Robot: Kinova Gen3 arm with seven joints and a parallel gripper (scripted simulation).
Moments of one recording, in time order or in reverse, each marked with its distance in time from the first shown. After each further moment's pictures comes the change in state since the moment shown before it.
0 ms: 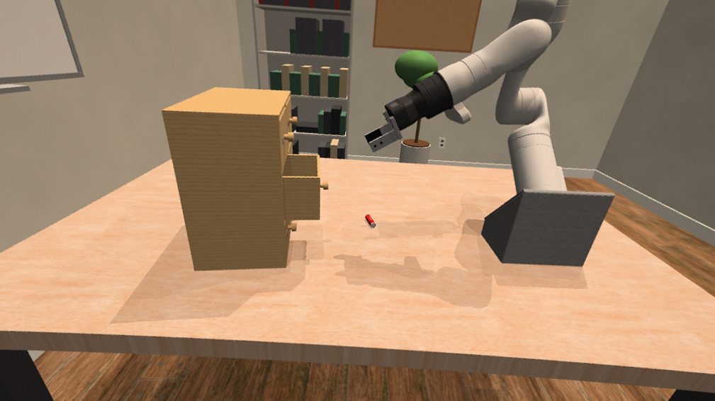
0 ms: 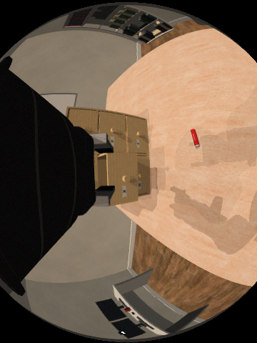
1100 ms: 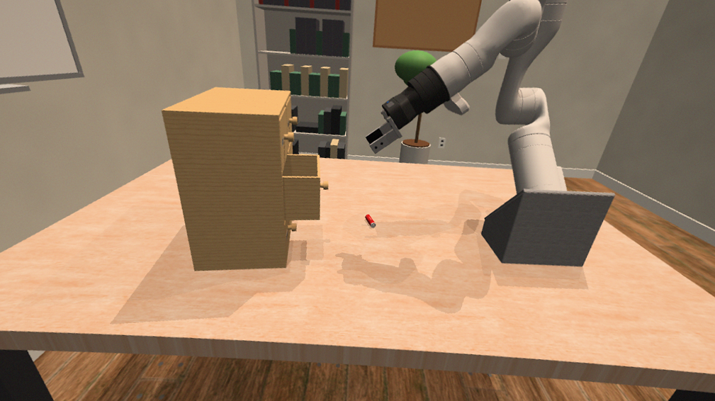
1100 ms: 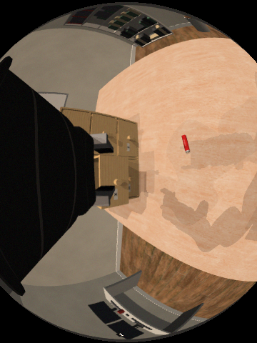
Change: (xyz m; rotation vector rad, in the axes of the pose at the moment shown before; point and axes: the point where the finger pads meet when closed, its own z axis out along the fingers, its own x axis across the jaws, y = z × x) arm -0.005 -0.004 -0.001 0.127 -0.018 -0.019
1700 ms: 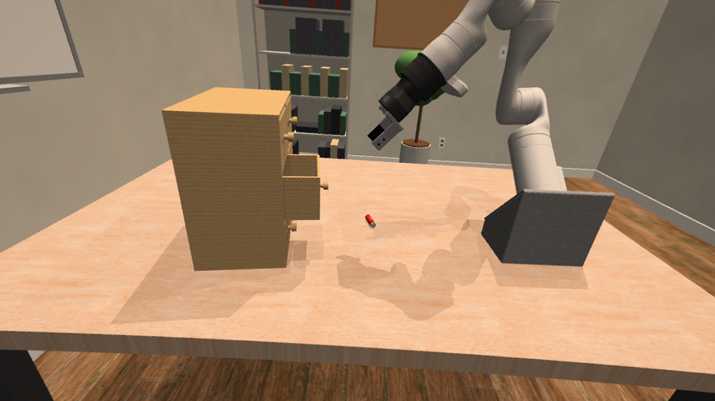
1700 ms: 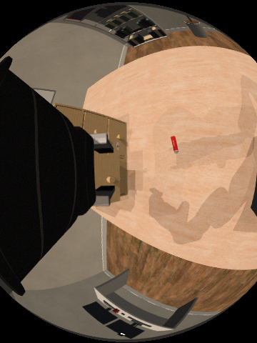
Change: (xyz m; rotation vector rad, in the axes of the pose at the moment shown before) arm 0.004 0.005 -0.008 0.164 0.013 -0.007
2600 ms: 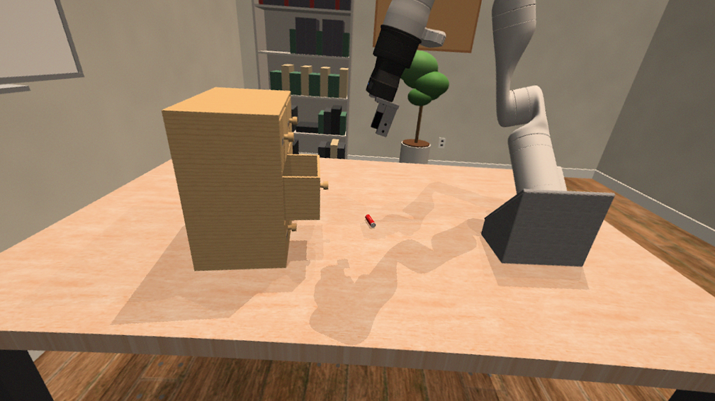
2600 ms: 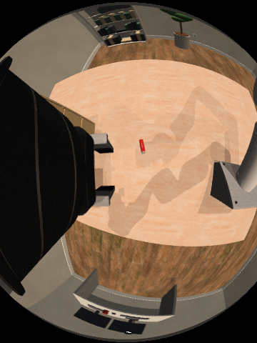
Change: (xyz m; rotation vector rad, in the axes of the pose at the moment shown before) arm 0.003 0.018 -0.022 0.465 0.024 0.006
